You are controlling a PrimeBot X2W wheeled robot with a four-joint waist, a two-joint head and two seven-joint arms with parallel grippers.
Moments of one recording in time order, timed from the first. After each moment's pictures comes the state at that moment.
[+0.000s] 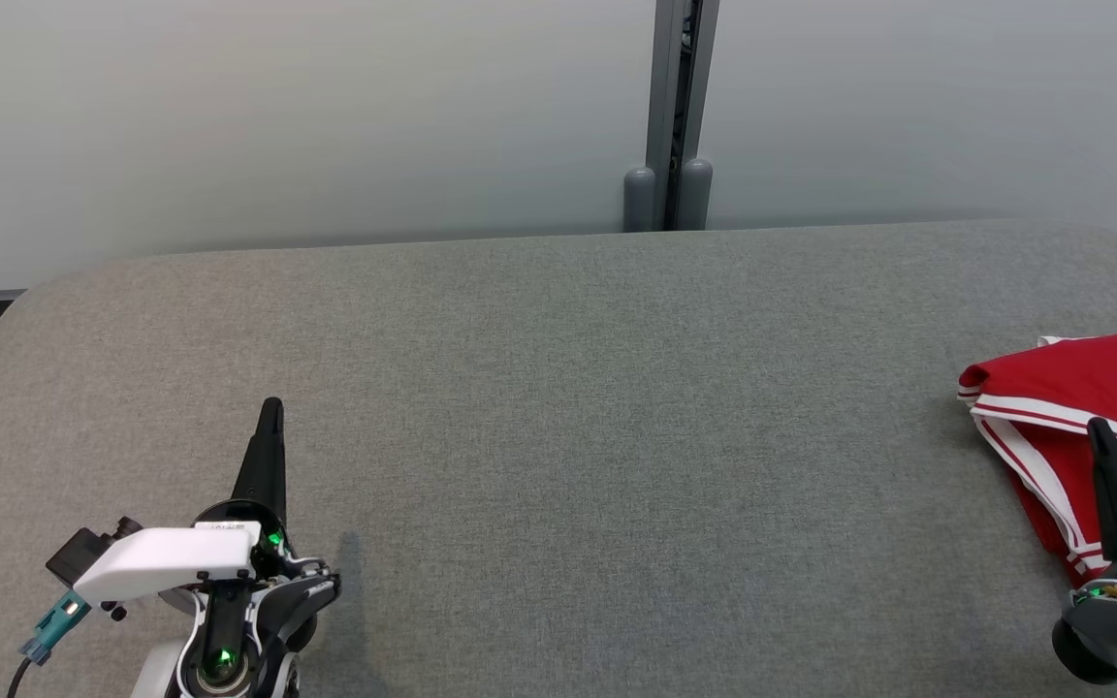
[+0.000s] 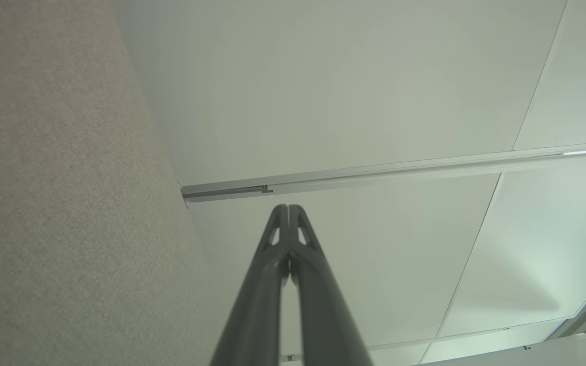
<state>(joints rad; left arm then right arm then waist) -0.21 0.05 -0.08 0.35 -1.64 -0.13 -0.04 -0.18 -0.05 -0.32 0.32 1.57 0.13 0.26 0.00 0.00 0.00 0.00</state>
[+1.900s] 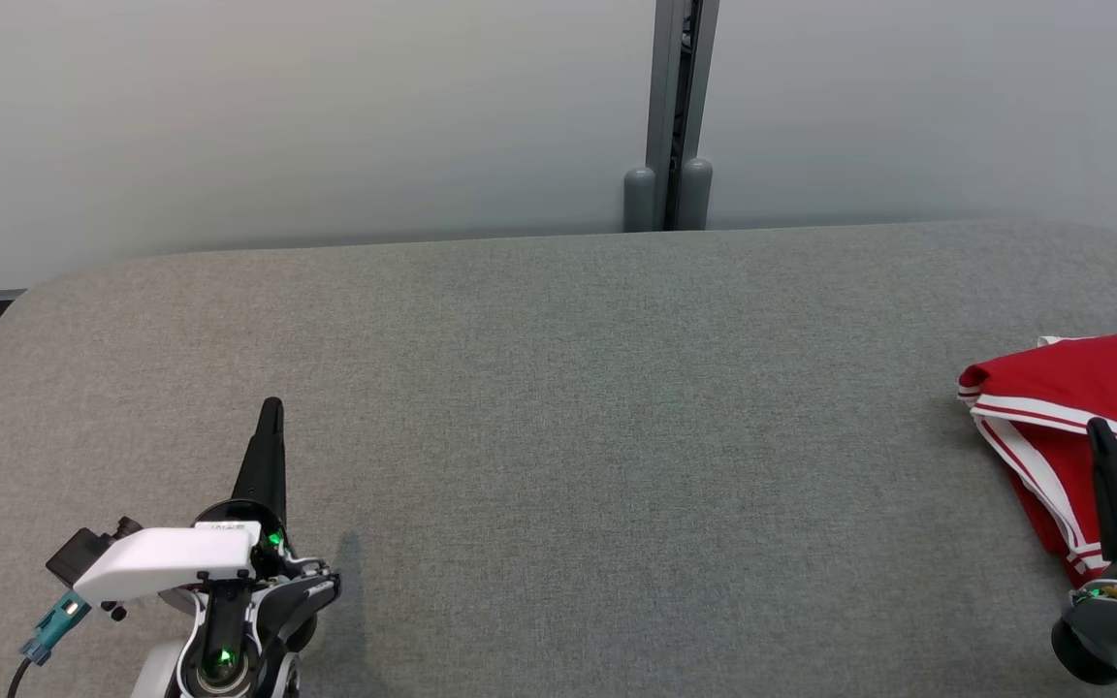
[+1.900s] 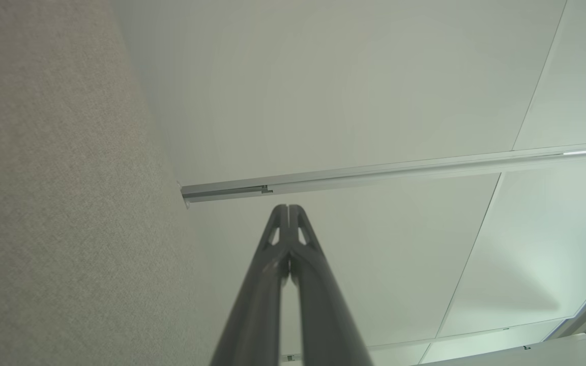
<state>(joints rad) -0.21 0.05 -0.08 0.35 -1.64 -0.13 -0.04 -0.18 -0.05 -0.32 0.32 1.57 0.13 0.26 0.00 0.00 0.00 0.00</state>
